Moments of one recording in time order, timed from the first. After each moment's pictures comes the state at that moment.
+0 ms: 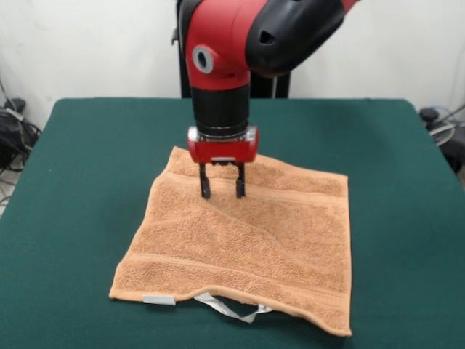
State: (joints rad) arm 0.34 0.21 -0.93 1.13 -1.42 -0.84 3.92
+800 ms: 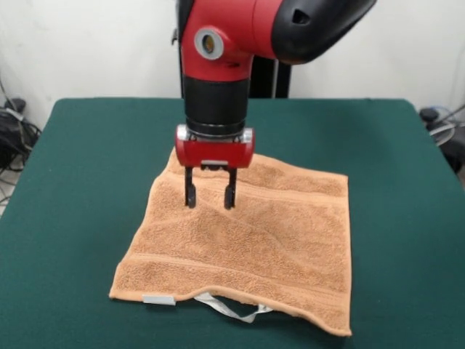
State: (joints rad) arm 0.32 0.20 -1.01 1.03 -1.46 -0.78 4.01
